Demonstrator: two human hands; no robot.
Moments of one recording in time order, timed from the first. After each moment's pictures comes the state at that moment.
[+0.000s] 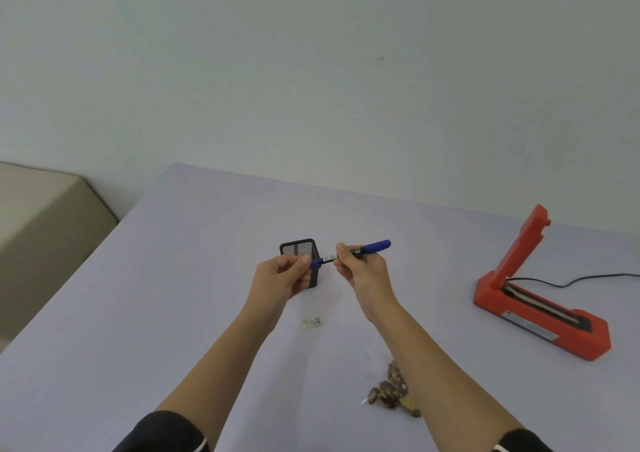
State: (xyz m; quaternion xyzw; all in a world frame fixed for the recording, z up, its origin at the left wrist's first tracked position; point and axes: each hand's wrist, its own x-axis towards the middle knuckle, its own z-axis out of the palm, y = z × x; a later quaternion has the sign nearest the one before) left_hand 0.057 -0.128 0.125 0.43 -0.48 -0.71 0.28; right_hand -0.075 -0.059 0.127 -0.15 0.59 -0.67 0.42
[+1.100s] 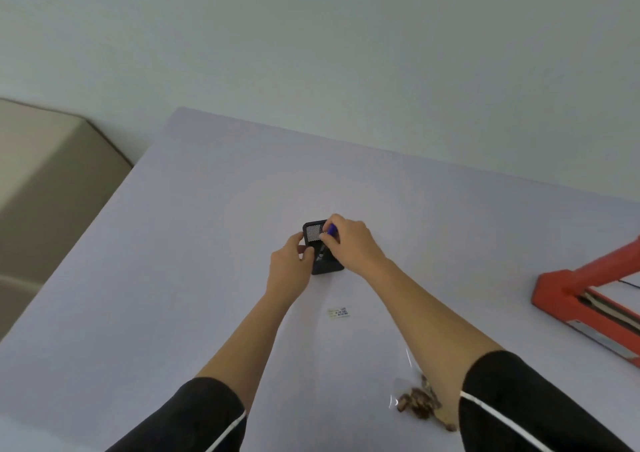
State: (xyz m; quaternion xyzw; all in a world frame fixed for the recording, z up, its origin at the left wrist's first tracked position) left_hand 0.041 -0.204 0.029 0.57 -0.65 -0.48 0.15; right_hand -0.093 -0.176 0.042 -0.52 0.77 -0.23 0.28
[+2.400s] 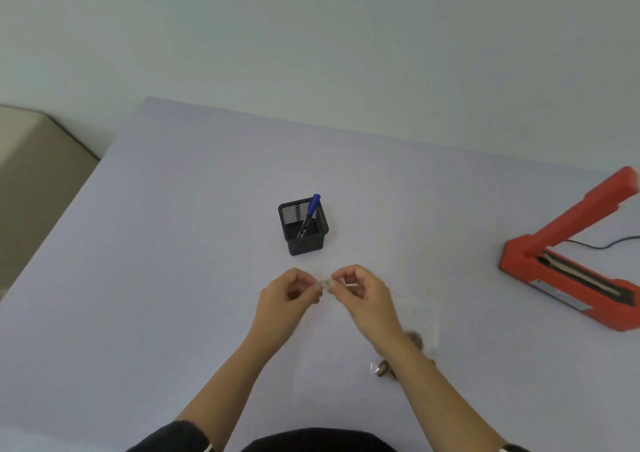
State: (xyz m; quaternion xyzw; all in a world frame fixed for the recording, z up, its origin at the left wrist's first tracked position) left_hand 0.073 -0.117 0.051 0.50 -0.64 -0.57 0.14; right_hand -0.053 -0.037 0.048 -0.26 0.72 -0.49 0.41
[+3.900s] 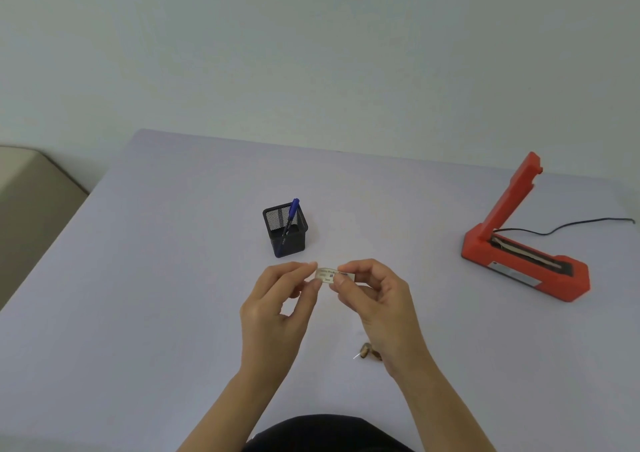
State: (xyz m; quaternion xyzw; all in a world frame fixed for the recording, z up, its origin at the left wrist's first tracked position) left_hand 0.086 -0.038 0.131 0.34 -0.77 -0.34 0.42; right_hand -0.025 0.038 0.160 -0.21 0.67 -0.61 0.36
